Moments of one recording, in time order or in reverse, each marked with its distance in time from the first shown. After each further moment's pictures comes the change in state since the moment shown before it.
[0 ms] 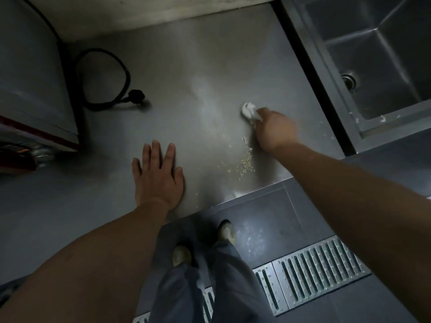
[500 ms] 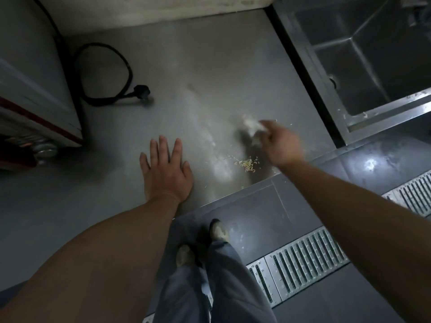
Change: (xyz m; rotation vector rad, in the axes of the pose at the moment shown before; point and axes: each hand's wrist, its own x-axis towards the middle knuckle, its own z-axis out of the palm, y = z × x) left_hand 0.001 -0.006 0.004 -0.100 0.040 0.037; right_hand -0.074 -0.023 -0.009 0.147 0.090 0.019
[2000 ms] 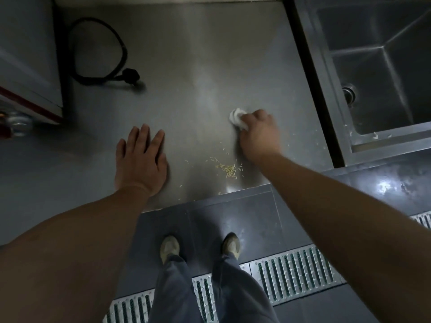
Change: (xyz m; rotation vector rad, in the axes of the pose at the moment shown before) left_hand 0.004 0.004 0.001 0.103 0.058 -0.042; right_hand 0.054 0.013 0.024 -0.136 0.006 -0.204
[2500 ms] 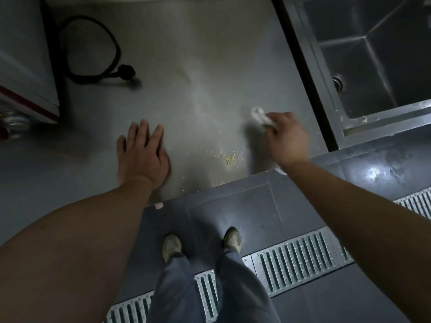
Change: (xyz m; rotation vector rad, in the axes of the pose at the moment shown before) left_hand -0.001 -0.002 -0.002 -0.055 -0.002 0.003; right_hand -0.055 0.034 -0.036 0.087 0.141 0.098
